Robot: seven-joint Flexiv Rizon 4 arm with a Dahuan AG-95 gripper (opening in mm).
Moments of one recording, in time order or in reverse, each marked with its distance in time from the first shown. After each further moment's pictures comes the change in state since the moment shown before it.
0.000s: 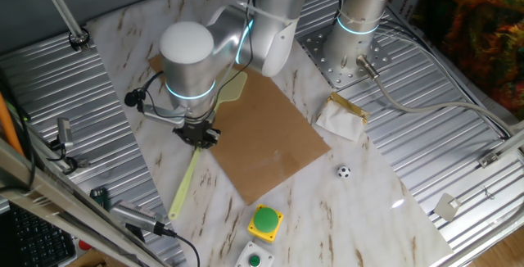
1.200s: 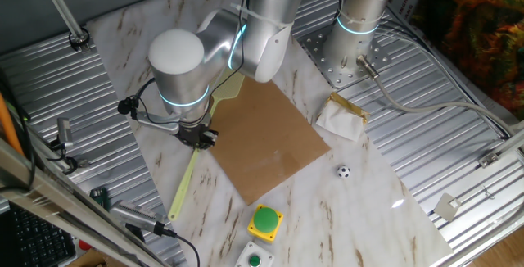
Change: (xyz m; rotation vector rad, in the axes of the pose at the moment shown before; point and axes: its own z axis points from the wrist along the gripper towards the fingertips) arm -0.002 -0.002 0.000 -0.011 0.041 -0.002
